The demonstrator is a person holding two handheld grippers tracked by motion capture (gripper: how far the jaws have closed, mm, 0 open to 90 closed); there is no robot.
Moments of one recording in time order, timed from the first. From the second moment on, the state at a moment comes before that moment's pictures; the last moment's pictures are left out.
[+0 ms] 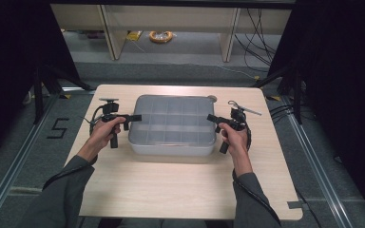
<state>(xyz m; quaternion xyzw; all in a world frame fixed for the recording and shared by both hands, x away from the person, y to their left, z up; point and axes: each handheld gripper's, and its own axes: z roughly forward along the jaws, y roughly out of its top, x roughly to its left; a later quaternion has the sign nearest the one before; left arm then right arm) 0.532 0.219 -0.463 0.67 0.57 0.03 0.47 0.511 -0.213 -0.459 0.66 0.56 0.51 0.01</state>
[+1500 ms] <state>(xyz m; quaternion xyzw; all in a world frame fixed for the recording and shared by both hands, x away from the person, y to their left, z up) 0.456 0.240 -0.405 0.65 0.52 0.07 0.55 0.455 -0.222 -0.416 0.61 0.54 0.58 0.03</state>
